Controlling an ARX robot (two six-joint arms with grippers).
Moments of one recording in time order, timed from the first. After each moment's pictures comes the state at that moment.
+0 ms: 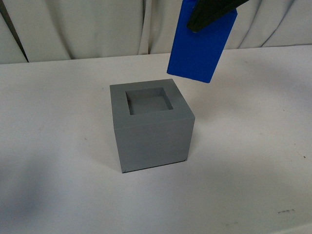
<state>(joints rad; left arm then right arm) 0.00 0.00 0.02 0.00 0.00 0.00 0.38 1.92 1.95 -1.27 -0.50 -1.12</state>
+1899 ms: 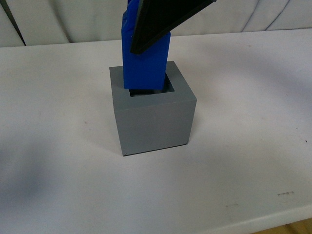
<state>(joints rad) 0.00 0.00 0.02 0.00 0.00 0.00 0.51 2.11 2.08 -1.27 -0.43 -1.24</state>
